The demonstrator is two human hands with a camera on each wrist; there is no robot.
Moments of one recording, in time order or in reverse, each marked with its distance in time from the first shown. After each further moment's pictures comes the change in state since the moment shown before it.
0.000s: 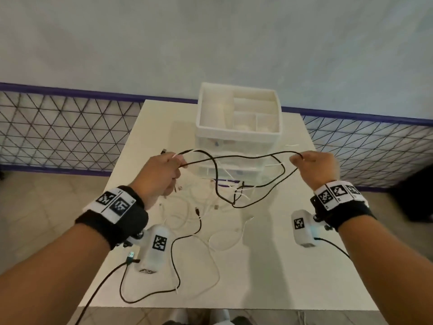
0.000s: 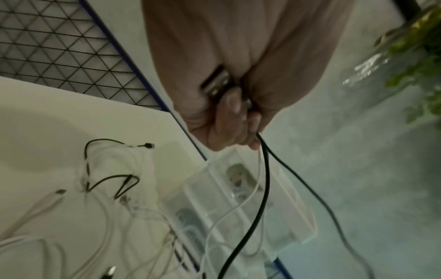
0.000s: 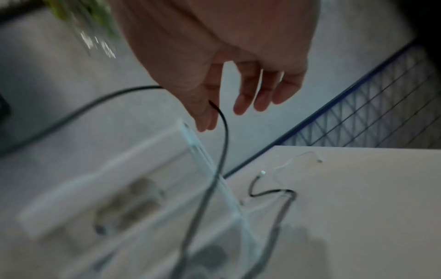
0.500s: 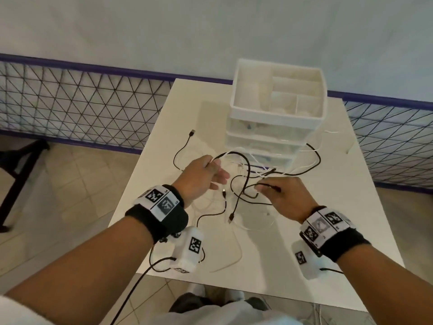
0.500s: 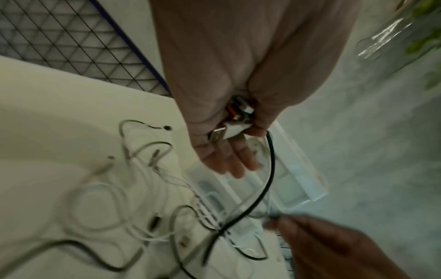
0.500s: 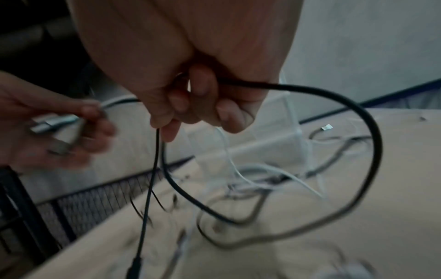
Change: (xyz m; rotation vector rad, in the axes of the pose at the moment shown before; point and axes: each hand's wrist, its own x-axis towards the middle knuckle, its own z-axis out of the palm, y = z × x) left_hand -0.011 -0.040 0.016 0.066 -0.085 -0.007; right_hand -0.082 -0.016 0.093 0.021 -0.476 -0.513
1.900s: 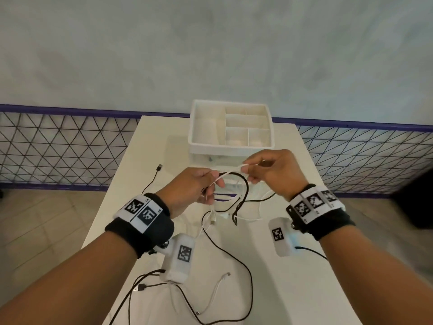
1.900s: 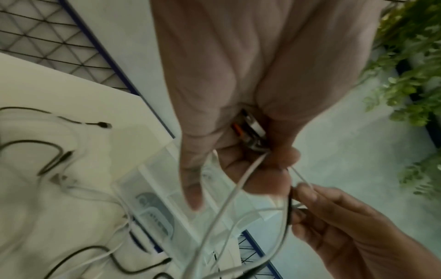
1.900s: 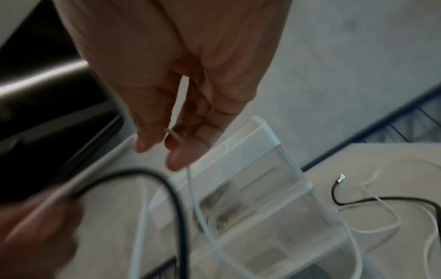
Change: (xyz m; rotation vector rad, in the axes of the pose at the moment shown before) left_hand 0.021 0.070 0.038 0.032 -0.260 0.112; right_hand 0.036 -0.027 -0.109 0.484 0.271 0.080
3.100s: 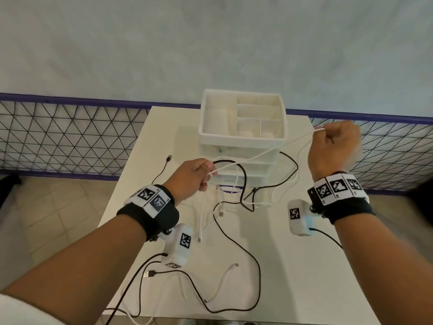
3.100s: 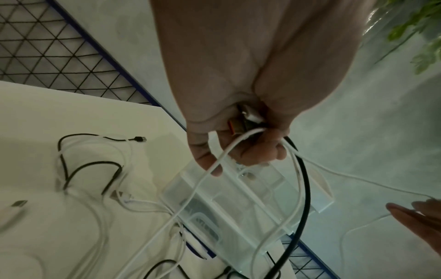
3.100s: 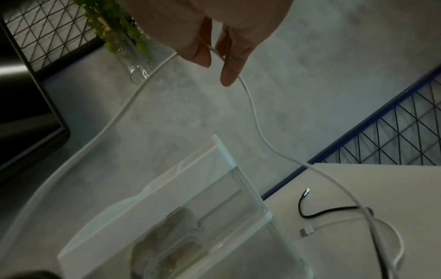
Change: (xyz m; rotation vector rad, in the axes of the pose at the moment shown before) left_hand 0.017 -0.037 -0.025 0.157 0.171 0.079; right_hand 0.023 0.026 -0.042 -0.242 0.832 -0.024
